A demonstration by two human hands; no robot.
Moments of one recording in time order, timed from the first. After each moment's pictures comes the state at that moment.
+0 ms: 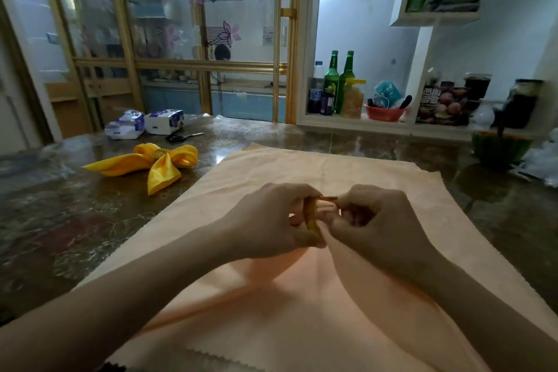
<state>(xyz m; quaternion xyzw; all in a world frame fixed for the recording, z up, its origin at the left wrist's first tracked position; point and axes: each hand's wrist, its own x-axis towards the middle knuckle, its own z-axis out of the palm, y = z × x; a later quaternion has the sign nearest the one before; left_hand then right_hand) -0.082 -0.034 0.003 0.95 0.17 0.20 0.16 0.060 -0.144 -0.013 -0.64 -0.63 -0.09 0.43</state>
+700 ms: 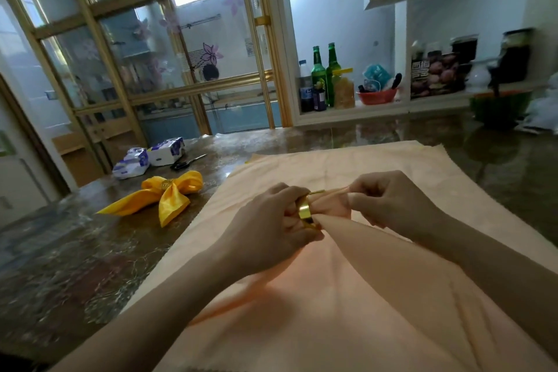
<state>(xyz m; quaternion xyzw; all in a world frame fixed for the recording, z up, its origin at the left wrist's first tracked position) -0.089 -0.032 0.004 0.95 0.20 0.21 0.10 0.073 -0.142 -0.008 -0.66 -0.52 0.13 0.52</state>
